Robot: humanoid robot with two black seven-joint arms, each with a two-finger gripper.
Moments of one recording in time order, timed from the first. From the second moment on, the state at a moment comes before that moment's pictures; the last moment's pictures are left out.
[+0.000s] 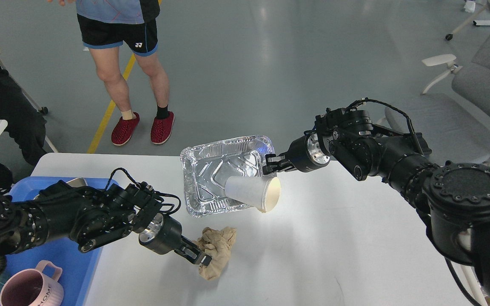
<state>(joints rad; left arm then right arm) -1.07 0.17 0.44 -0.75 1.35 -0.44 -0.63 1.20 0.09 -0.10 0.28 -1.11 0.72 0.45</state>
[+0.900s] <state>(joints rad) -2.00 1.46 0.35 -1.76 1.46 -0.94 -0.65 1.19 0.09 -0.10 0.28 -1.11 0.70 0.45</state>
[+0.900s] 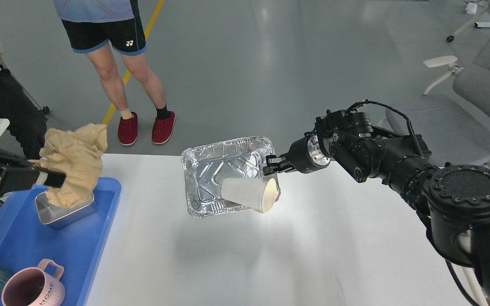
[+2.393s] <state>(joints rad) -1.40 0.39 0.26 -0.97 1.46 -0.48 -0.58 1.20 0.11 -0.10 0.27 -1.11 0.69 0.45</state>
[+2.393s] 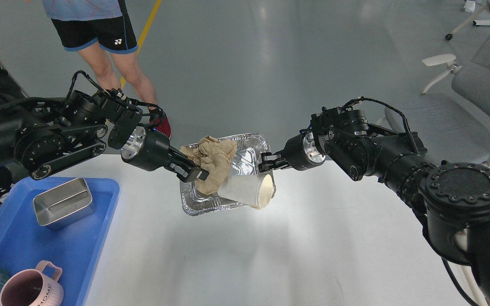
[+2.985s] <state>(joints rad) -1.42 0.34 0.24 -0.94 1.38 -0.48 -0.58 1.20 0.10 -0.10 0.27 -1.11 0.69 0.45</state>
